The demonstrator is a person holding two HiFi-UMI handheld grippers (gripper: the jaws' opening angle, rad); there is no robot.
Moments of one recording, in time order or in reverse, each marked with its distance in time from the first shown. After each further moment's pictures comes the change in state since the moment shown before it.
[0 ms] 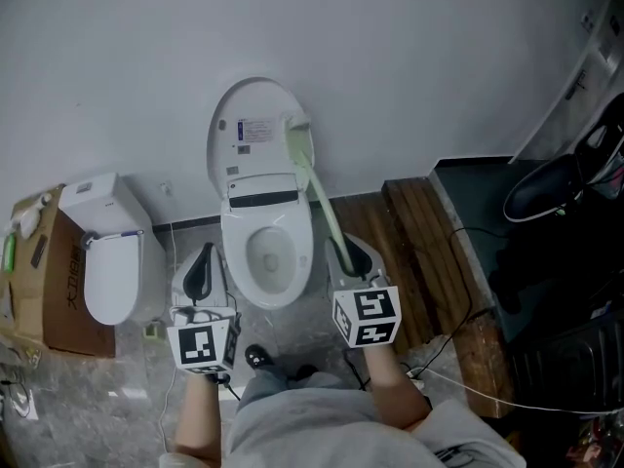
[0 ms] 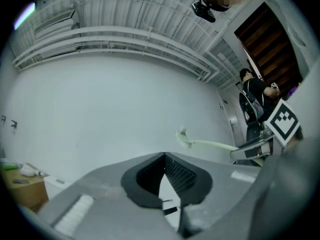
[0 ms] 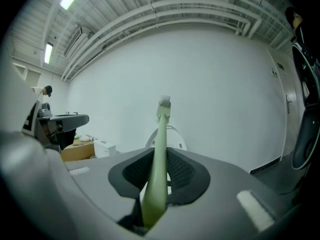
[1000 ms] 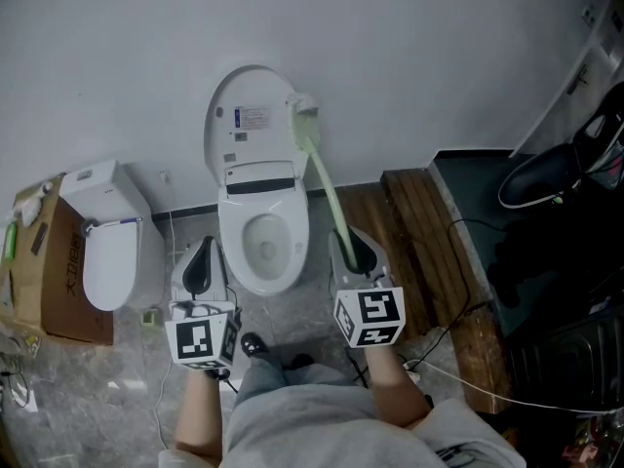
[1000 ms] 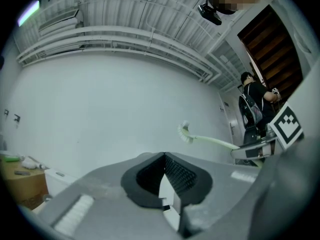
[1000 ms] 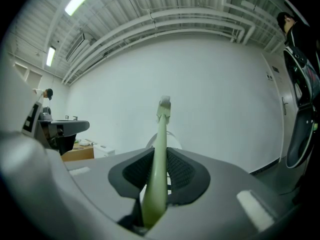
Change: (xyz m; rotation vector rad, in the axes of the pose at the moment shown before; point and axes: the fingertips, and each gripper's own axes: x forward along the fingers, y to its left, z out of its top) left arm -0.024 -0.031 0.004 -0.074 0.014 0.017; right arm -0.043 -0.012 0.006 0.001 -0.079 -0.014
